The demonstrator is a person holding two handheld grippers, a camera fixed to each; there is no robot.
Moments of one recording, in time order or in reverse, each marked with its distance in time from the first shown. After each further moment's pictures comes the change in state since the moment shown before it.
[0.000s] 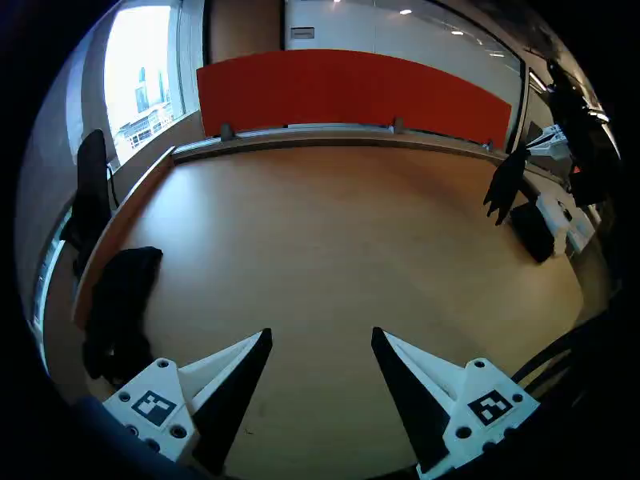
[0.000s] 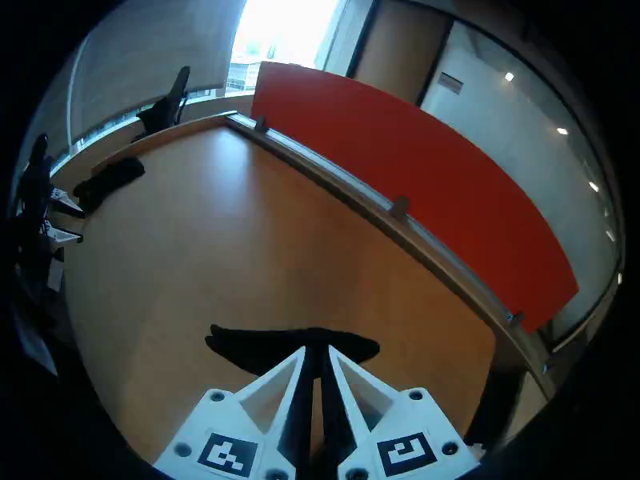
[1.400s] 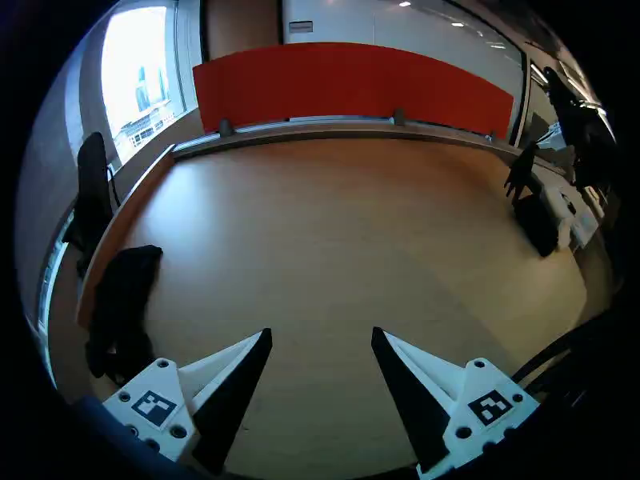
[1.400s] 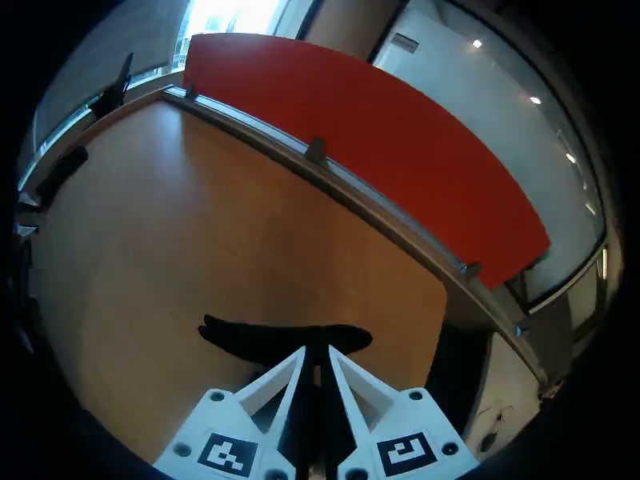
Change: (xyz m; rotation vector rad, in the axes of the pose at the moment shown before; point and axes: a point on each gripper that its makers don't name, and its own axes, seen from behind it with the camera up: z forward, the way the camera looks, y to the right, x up) left arm 0.000 0.012 0.002 0.023 -0.033 0.019; right arm -0.080 0.148 -0.013 -0.157 -0.163 0.078
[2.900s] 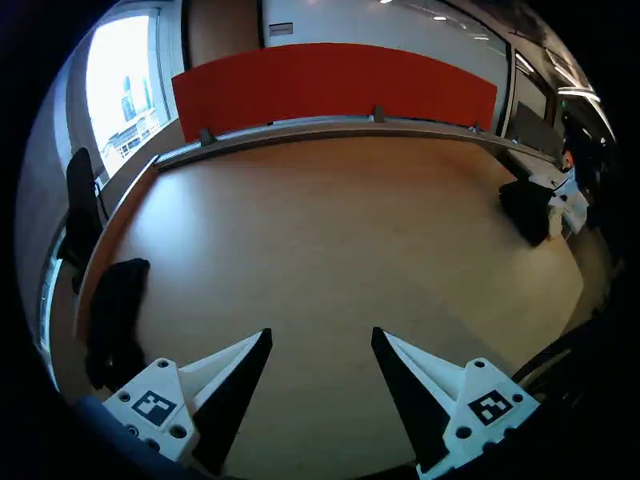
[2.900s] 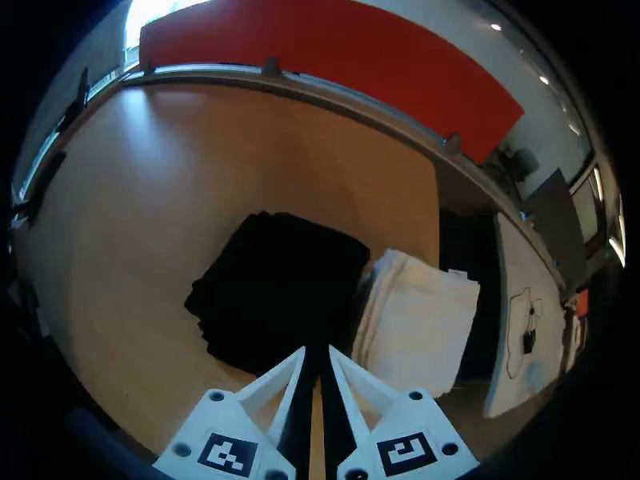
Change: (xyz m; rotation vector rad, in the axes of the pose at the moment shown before) left arm 0.006 0.020 -0.001 -0.041 0.000 0.059; right arm -0.205 -0.017 -0.027 -0.027 -0.217 0.244
